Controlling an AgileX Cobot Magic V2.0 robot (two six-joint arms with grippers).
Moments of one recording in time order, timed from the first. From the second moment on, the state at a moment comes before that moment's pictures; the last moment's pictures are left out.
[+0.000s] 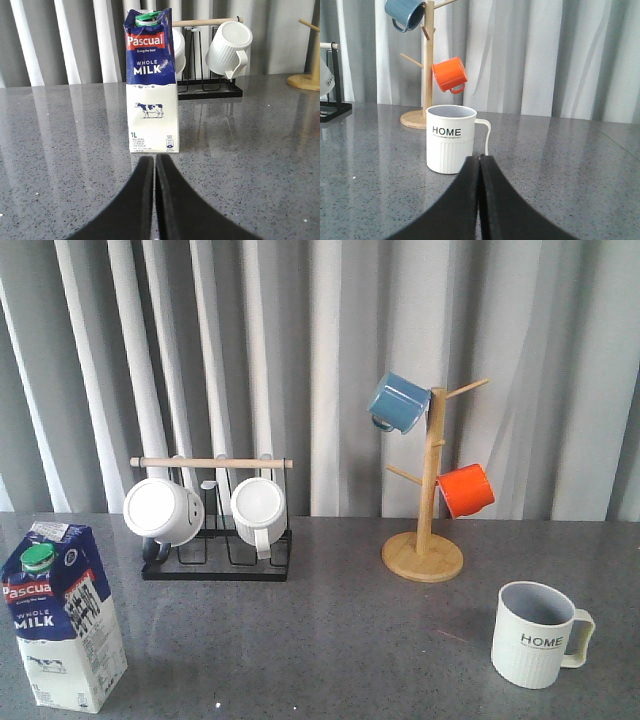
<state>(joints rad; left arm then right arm) -0.03 -0.01 0.02 0.02 0.12 -0.01 -0.04 -0.01 0.03 -0.05 0.00 0.01</state>
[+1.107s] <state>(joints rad) -0.03 -0.01 0.02 0.02 0.12 -0.01 -0.04 -0.01 0.03 -0.05 0.00 0.01</state>
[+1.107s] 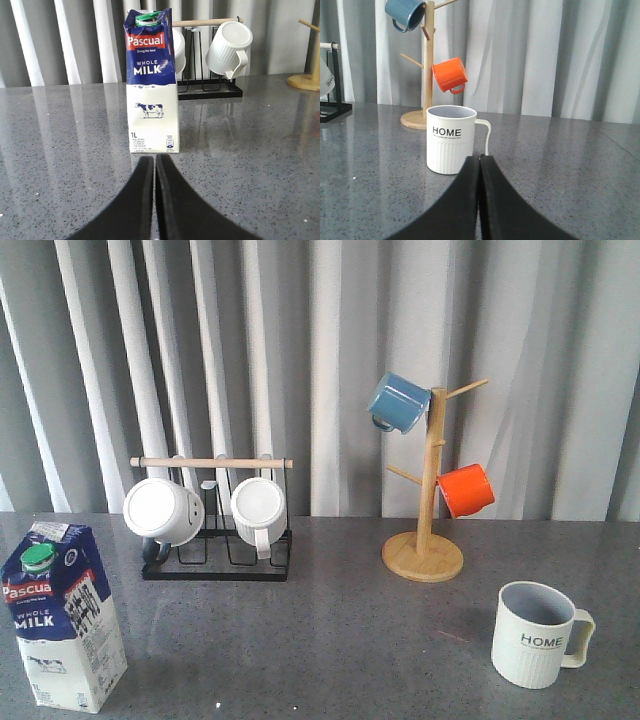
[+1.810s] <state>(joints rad) -0.03 0.60 -0.58 0.00 0.31 -0.05 -0.04 0.54 -0.61 -0.15 0.25 0.12</state>
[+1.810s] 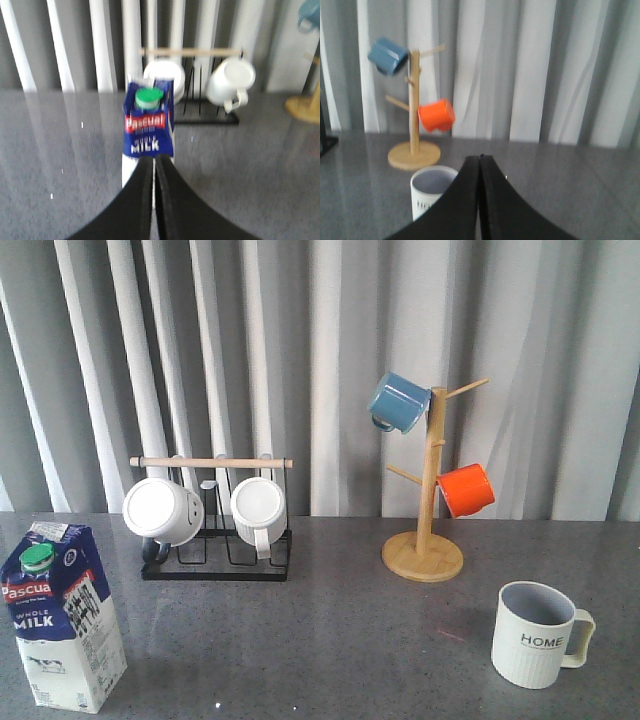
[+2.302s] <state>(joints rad) -0.03 0.93 -0.64 0.00 0.19 -0.07 -0.04 0.79 -0.62 -0.09 0.22 0.13</state>
